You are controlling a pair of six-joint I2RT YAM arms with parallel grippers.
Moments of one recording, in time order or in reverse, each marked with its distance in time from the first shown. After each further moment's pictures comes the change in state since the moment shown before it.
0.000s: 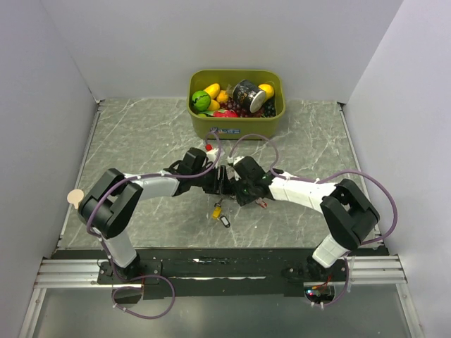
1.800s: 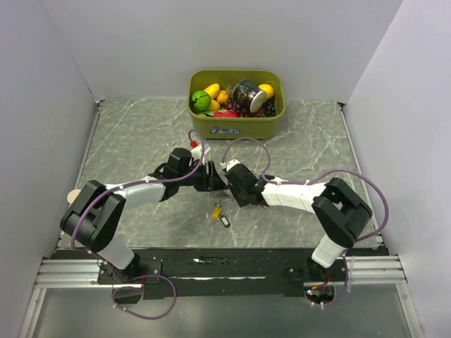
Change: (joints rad) left arm 0.070 -0.163 -0.130 0.090 0.004 -0.066; right arm 0.092 0.056 -0.020 0.091 0.205 -0.042
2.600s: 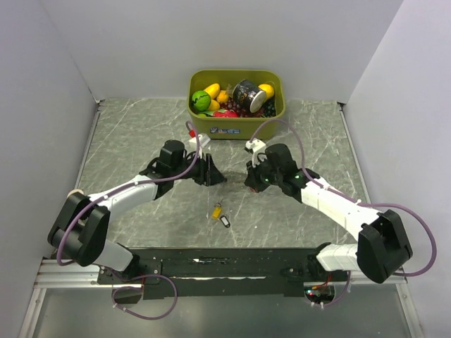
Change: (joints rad) left arm 0.023 -0.126 0.042 -0.033 0.082 0.132; right arm -0.264 -0.369 -0.066 0.026 -0.487 -0.152
